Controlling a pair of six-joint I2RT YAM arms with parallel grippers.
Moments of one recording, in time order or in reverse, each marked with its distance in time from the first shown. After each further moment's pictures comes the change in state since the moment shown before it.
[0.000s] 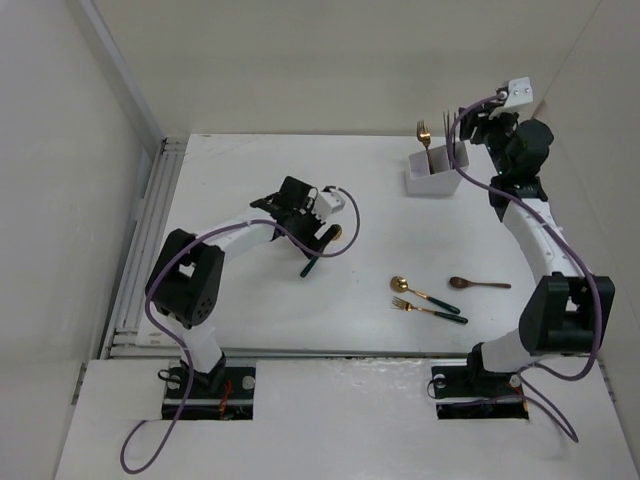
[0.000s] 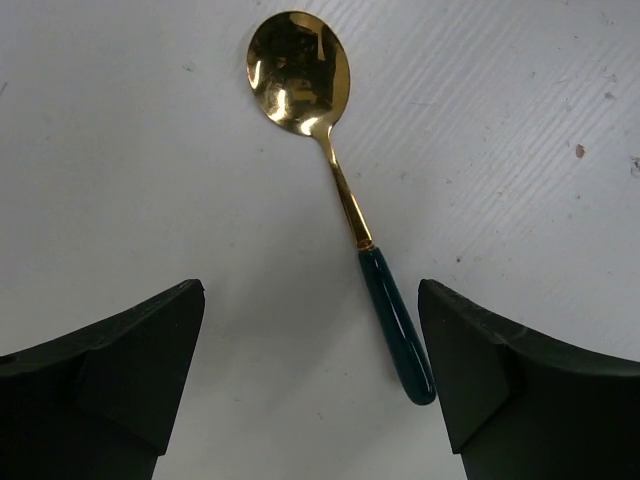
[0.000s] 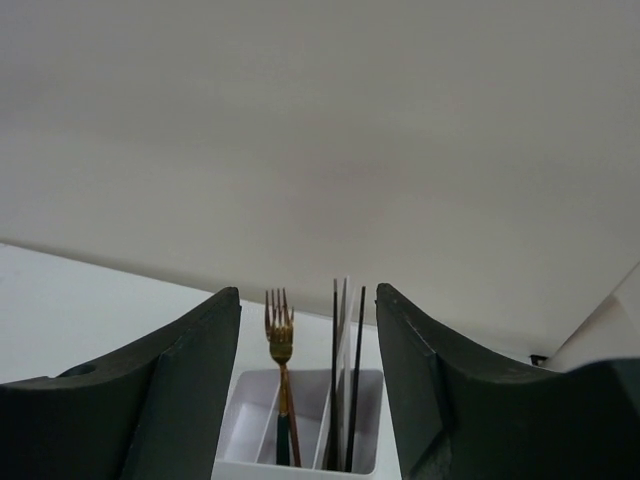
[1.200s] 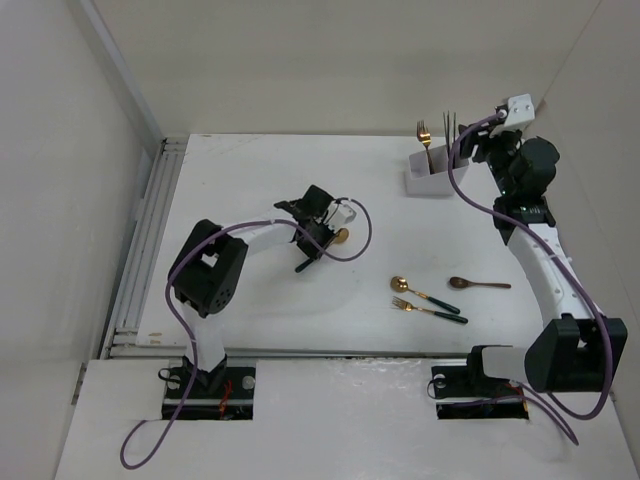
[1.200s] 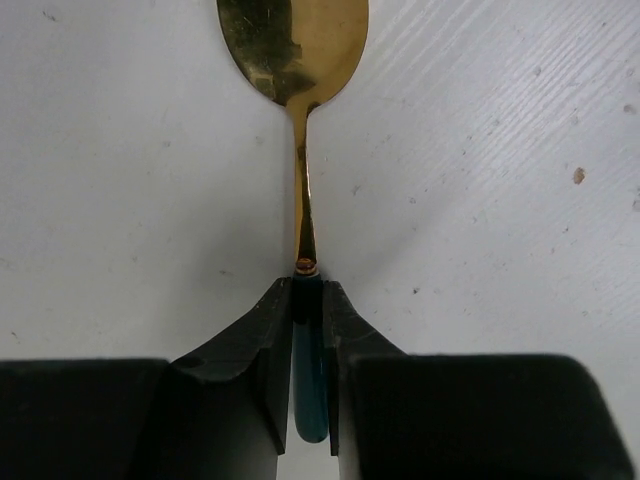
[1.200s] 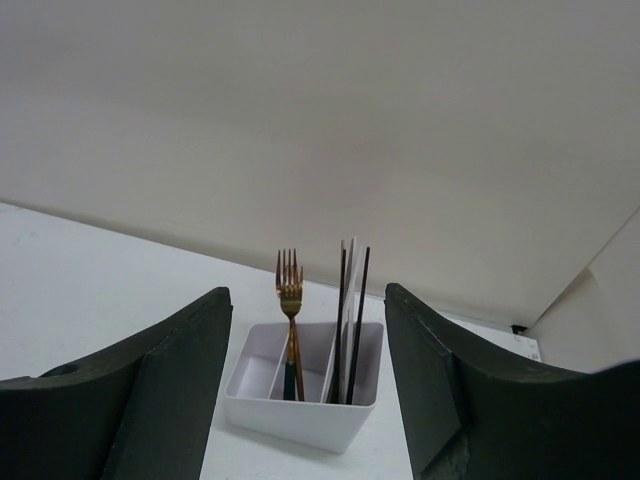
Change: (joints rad) left arm -0.099 0.131 0.074 -0.100 -0.111 -0.151; right arm 0.037 -0.218 -0.138 -0.109 0.029 -0.054
